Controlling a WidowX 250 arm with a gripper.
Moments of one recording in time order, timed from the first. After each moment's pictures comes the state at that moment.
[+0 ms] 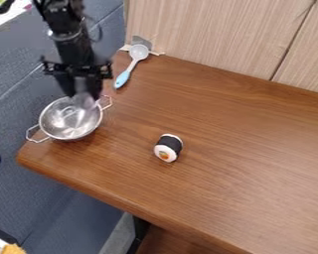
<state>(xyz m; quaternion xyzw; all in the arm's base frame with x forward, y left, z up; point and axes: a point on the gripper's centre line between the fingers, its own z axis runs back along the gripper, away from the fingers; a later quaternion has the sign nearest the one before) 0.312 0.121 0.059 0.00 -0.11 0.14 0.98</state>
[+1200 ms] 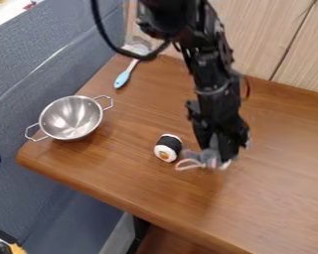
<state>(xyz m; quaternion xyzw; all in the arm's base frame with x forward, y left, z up) 0.324 -0.083 0.006 -0.11 -0.06 -0.19 0.97</state>
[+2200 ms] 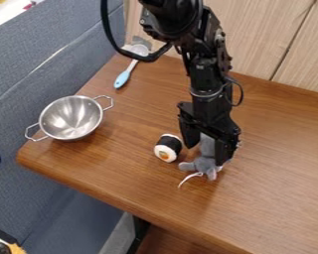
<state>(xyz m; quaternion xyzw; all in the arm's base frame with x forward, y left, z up) 0.328 -0.068 0.001 -0.07 -0.04 -0.17 0.98</state>
